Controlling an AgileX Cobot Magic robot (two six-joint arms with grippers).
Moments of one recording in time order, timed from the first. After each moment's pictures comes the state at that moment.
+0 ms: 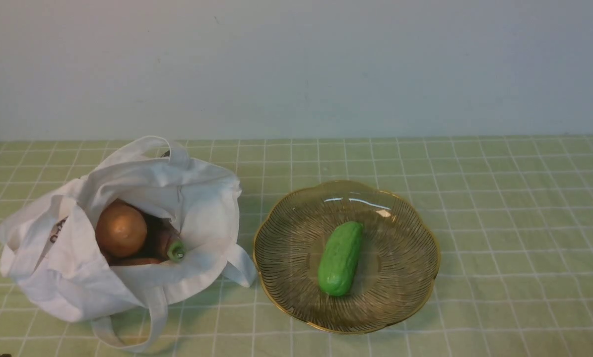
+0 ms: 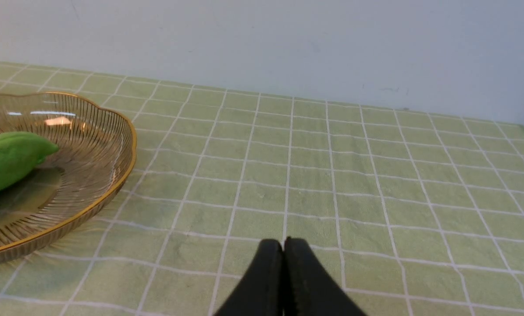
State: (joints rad) right arm 0.05 -0.01 0.03 -0.03 0.36 -0.06; left arm -0.01 -0.01 0.03 0.00 0.38 0.05
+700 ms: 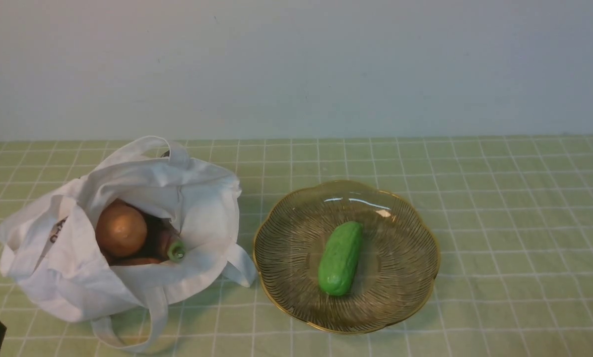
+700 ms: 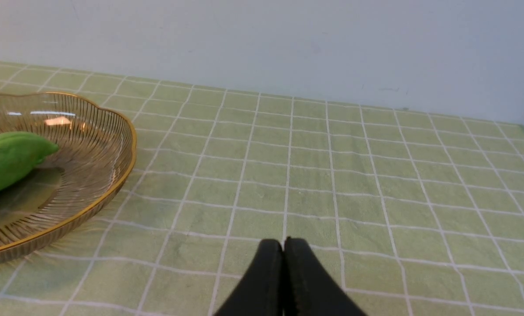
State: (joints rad) right arm 0.05 -0.01 0.03 -0.03 0.36 -0.06; left arm -0.01 -0.01 0.03 -0.25 0.13 -0.17
